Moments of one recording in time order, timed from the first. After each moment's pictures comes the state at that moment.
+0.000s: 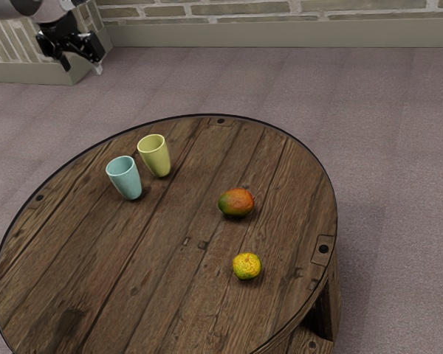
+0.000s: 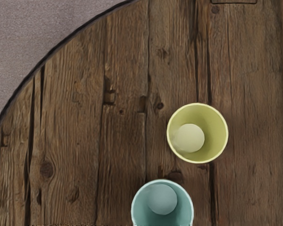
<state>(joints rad) -0.19 0.25 0.44 -1.26 -0.07 1.65 0.21</state>
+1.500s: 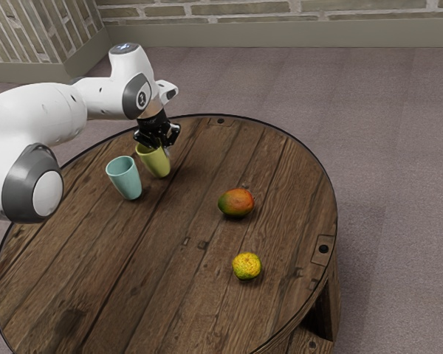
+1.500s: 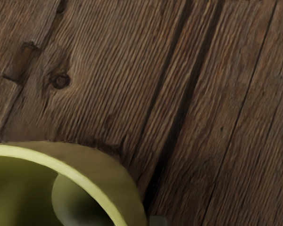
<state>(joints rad) -0.17 0.57 0.28 -1.52 -0.12 2.14 -0.27</state>
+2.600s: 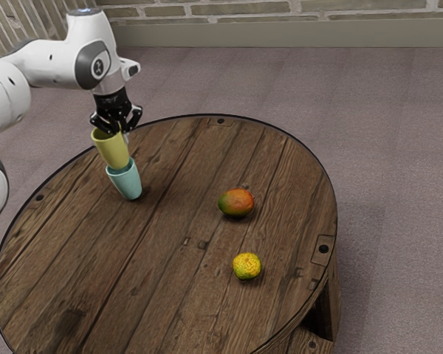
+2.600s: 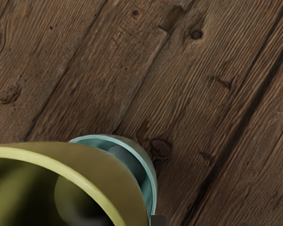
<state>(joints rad) -0.15 0.30 0.29 -1.62 0.03 1.89 -0.43</state>
